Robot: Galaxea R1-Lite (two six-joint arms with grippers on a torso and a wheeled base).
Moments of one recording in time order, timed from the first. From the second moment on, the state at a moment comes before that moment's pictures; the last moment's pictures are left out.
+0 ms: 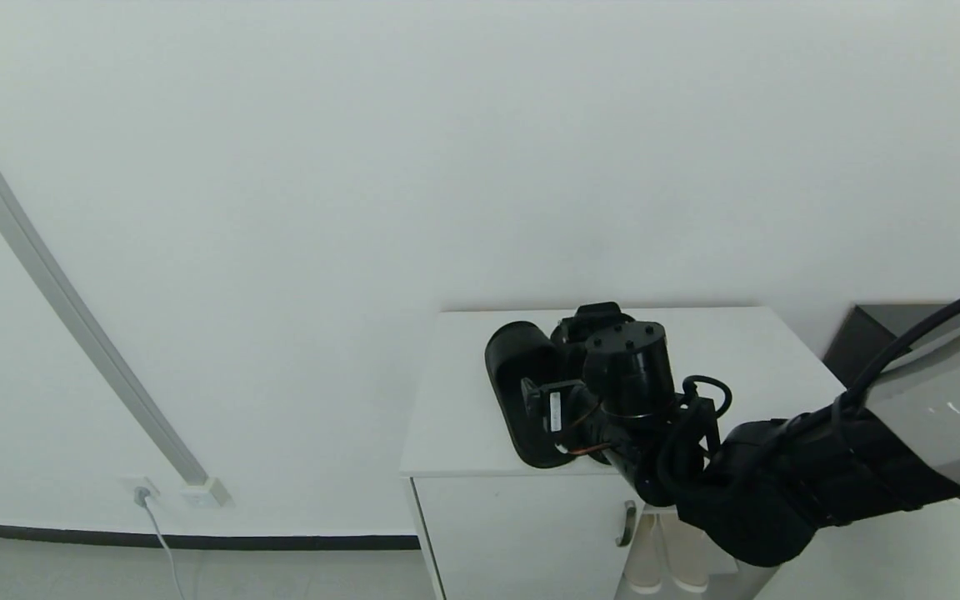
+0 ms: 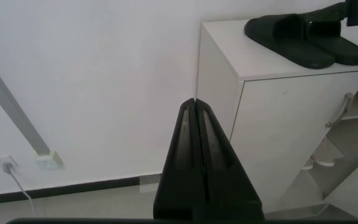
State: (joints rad) left arm 0.00 0.00 0.00 0.00 -0.09 0.02; right arm 0.80 2.05 -1.07 -0.69 -0.51 0.21
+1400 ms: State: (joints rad) left arm 0.00 0.00 0.00 0.00 -0.09 0.02; right arm 0.70 2.33 -1.37 -0.72 -0.44 0.14
